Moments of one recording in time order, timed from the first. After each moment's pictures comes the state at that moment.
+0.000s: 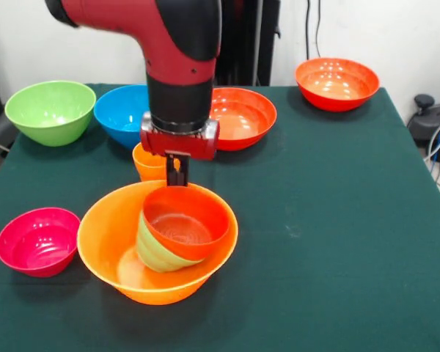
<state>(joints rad) -0.36 -0.45 0.02 1.50 -0.10 0.46 1.62</state>
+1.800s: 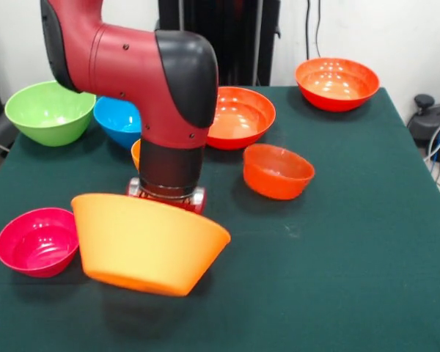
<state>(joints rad) -0.33 -0.25 -0.02 1.29 -0.16 0.22 1.62</state>
